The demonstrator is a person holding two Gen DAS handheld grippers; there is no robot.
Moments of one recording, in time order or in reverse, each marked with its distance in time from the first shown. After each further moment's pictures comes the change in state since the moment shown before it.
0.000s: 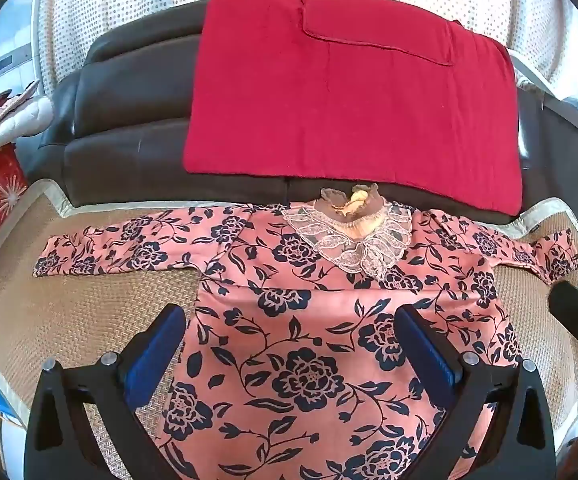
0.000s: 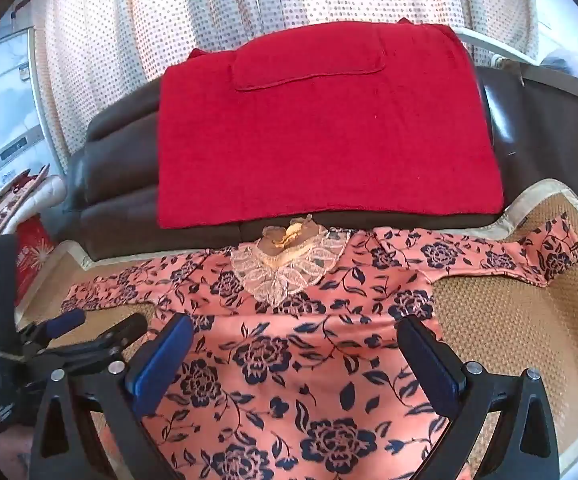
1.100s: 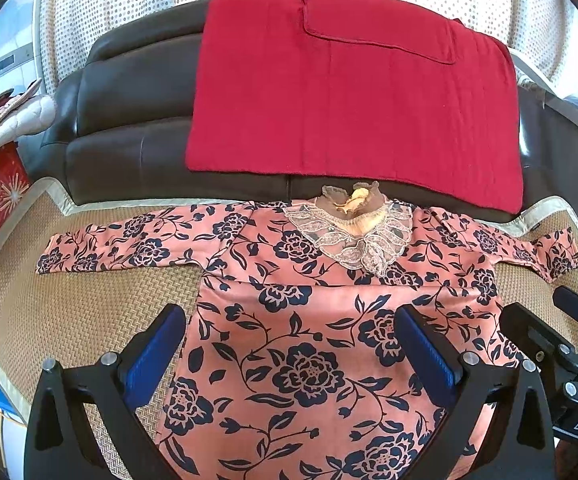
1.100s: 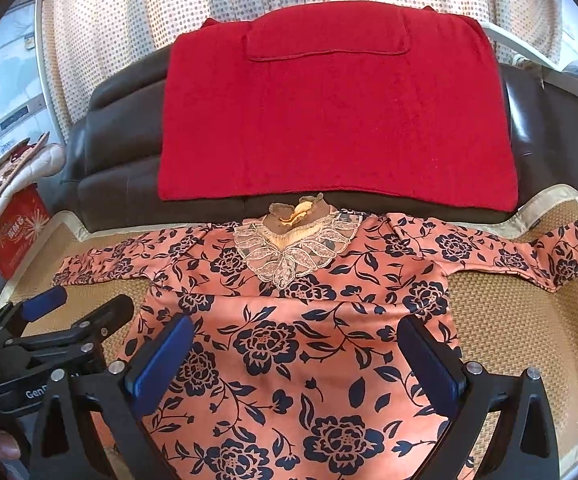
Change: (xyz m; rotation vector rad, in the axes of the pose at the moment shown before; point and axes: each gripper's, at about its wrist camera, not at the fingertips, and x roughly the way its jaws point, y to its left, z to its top) left arm -0.001 0.002 -0.001 -0.005 0.032 0.000; right arm 0.029 0.015 -0.009 -0.066 0.091 -0.003
